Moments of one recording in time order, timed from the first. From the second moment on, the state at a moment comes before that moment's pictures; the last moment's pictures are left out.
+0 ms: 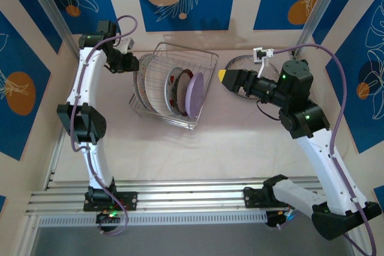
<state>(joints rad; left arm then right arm) -0.08 2.03 2.24 -1.36 0.32 -0.04 0.37 1.00 1.30 -0.45 -0.55 0.65</state>
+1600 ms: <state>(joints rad) -0.08 2.02 2.20 -1.34 0.37 -0.03 0.37 1.01 1.30 -0.44 -0.55 0.66</state>
